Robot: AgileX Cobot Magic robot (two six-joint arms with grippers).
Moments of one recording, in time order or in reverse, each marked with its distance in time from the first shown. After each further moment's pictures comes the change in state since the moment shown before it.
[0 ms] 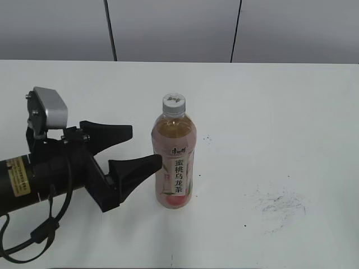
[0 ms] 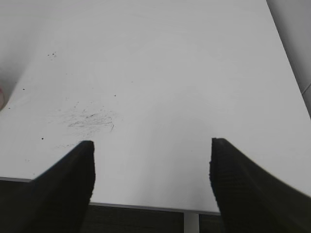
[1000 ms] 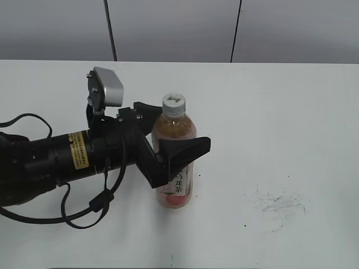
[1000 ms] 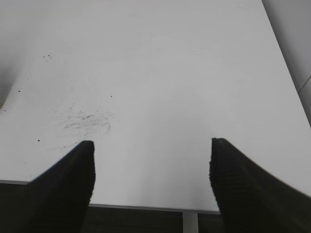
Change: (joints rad) left arm -0.112 0.149 -0.270 0.059 -0.005 -0.091; right arm 0.000 0.000 0.000 -0.018 -0.001 0.017
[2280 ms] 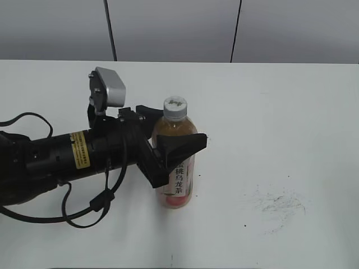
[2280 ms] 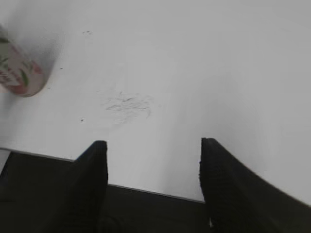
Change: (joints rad) left arm 0.000 0.000 -0.007 0.000 0.020 0.007; right arm 0.000 0.199 -0.034 0.142 -0.030 -0.063
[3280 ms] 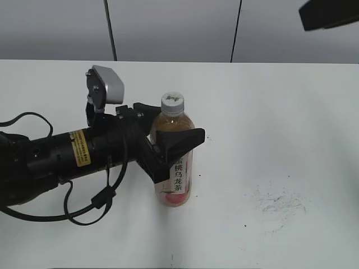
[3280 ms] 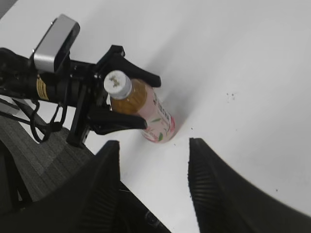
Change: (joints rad) left arm -0.003 0.000 0.000 -0.050 0.004 0.016; right arm 0.154 1.029 -0.725 0.468 0.028 -0.379
